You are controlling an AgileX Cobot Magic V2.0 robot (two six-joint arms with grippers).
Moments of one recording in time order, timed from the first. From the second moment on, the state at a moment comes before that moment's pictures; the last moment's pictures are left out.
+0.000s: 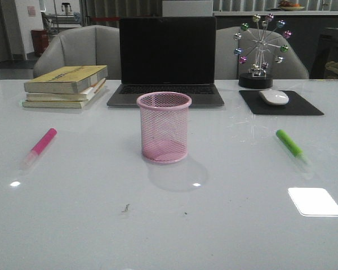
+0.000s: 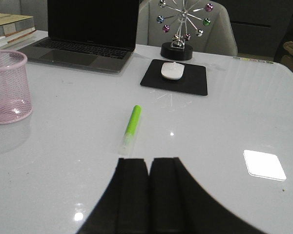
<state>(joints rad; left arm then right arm) 0.00 0.00 0.00 -0.06 0.05 0.04 0.06 -0.01 0.03 0.09 0.17 -0.12</state>
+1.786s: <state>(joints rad) 0.00 0.00 -0.07 -0.01 0.00 0.04 0.06 -0.01 -0.03 0.27 -0.03 -0.10</state>
